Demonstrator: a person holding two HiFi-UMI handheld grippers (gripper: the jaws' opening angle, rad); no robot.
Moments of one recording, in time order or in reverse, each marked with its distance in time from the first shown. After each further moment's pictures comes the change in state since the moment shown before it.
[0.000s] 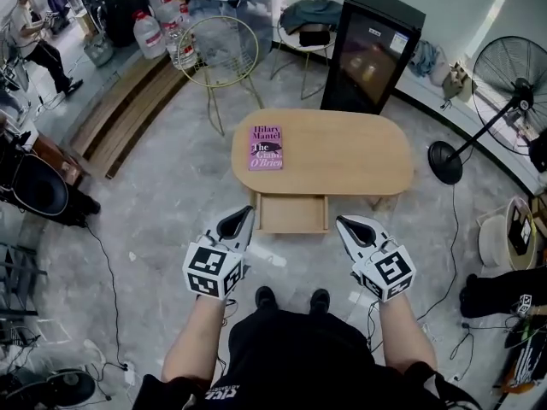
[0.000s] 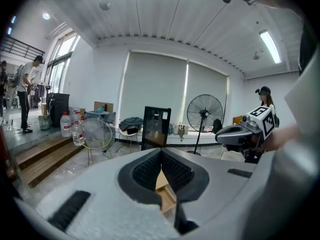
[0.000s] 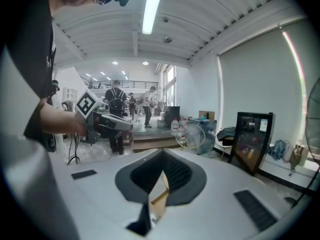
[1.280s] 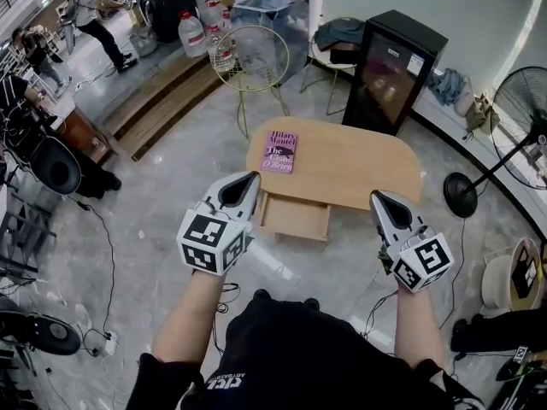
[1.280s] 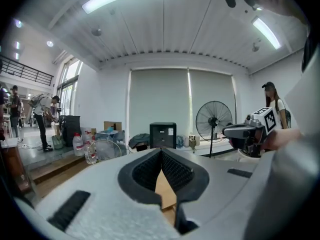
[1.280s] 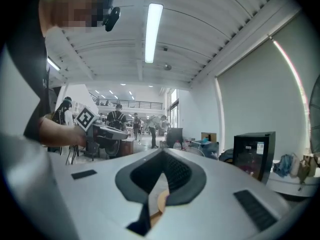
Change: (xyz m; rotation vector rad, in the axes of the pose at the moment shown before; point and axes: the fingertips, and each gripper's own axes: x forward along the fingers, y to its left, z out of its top) left arm -0.012 -0.080 0.104 0.095 -0.131 0.165; right arm -0.108 -0.081 0.088 -0.020 -0.265 0.057
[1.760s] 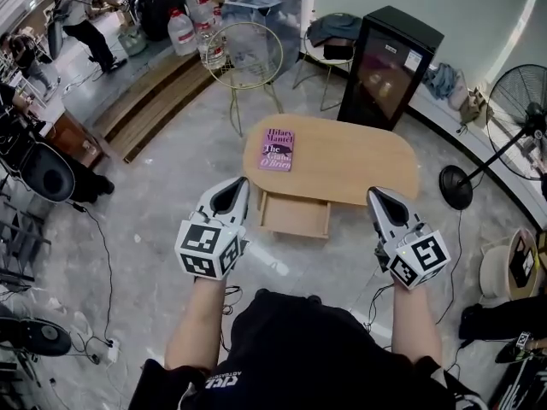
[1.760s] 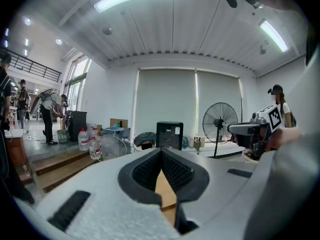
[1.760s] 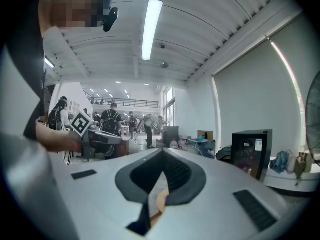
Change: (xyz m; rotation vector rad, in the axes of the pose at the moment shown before) left arm -0.015 0.051 -0.032 -0.060 -0.011 0.050; right arm 0.032 0.018 -0.005 0.017 0.014 -0.052
